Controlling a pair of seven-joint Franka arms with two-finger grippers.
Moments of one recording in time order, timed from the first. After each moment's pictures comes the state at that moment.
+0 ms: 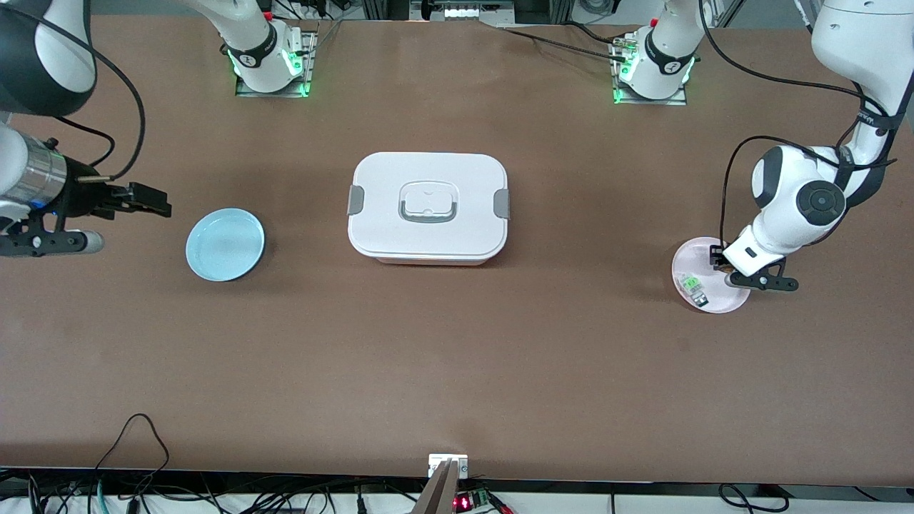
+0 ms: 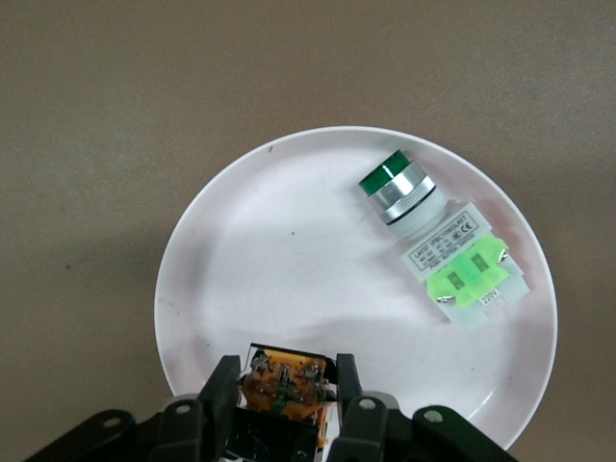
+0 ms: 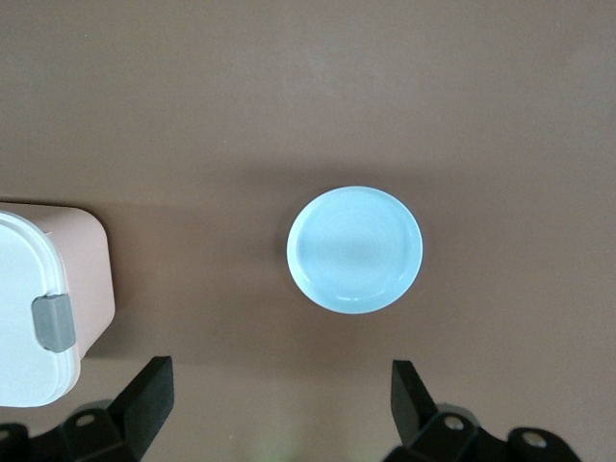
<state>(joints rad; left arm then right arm) 0.30 0.39 -0.16 -2.18 0.32 2.56 0.02 0.45 0.22 -0.48 -1.47 0.13 1.51 -0.04</state>
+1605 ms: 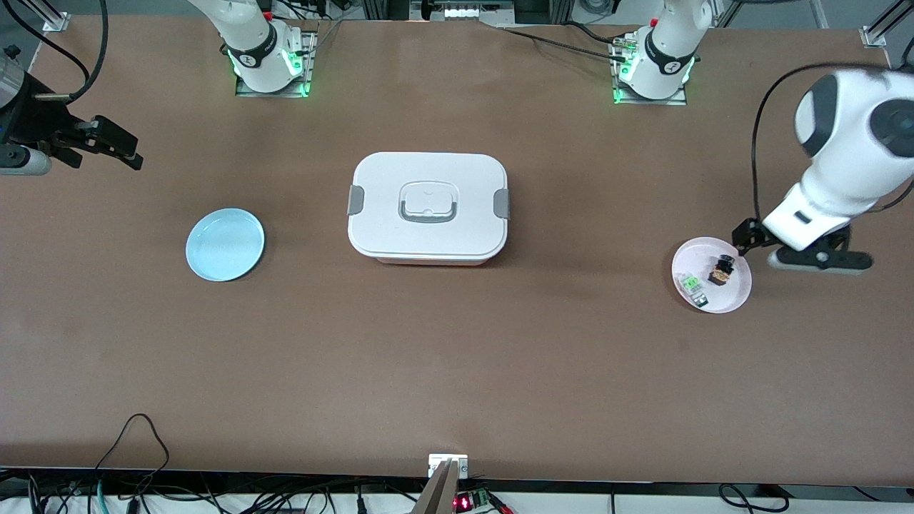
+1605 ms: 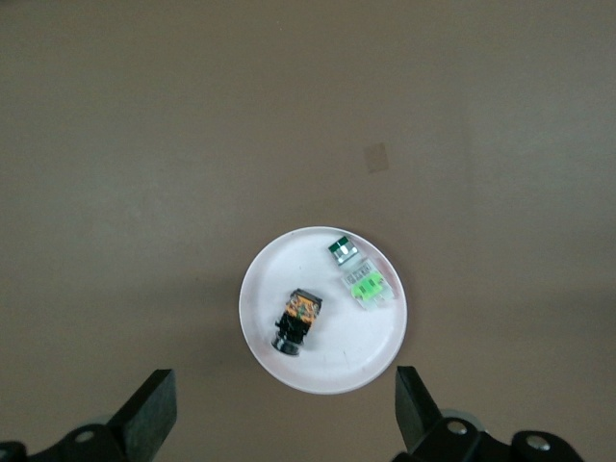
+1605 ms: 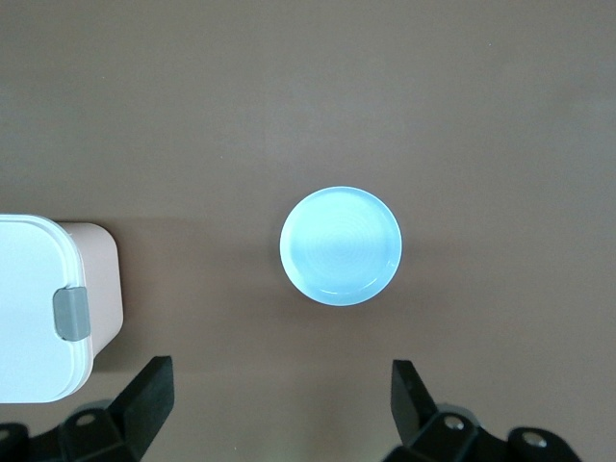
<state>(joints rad) 0.21 0.05 -0.20 -1.96 0.17 2.08 0.02 0.01 -0.07 0.01 -1.69 0.02 1.62 0.06</state>
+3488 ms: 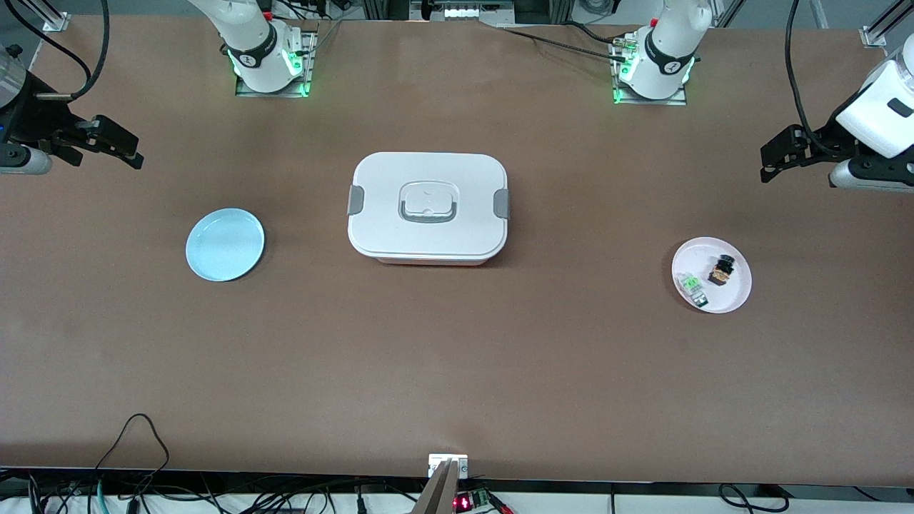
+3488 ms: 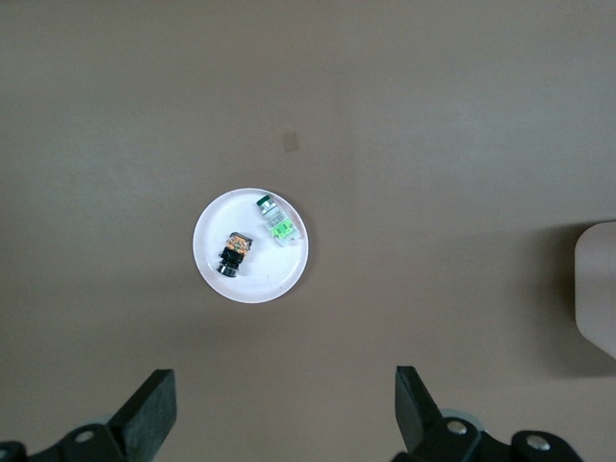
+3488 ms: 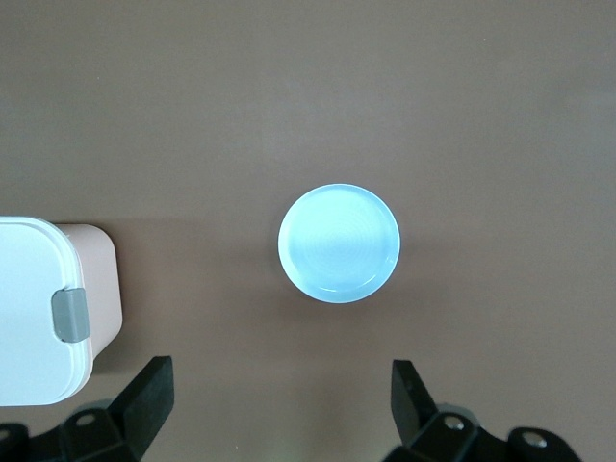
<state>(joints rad) 0.04 0.00 -0.11 -1.56 0.02 1.58 0.00 0.01 -0.07 0.02 -1.69 0.01 1.61 0.08</state>
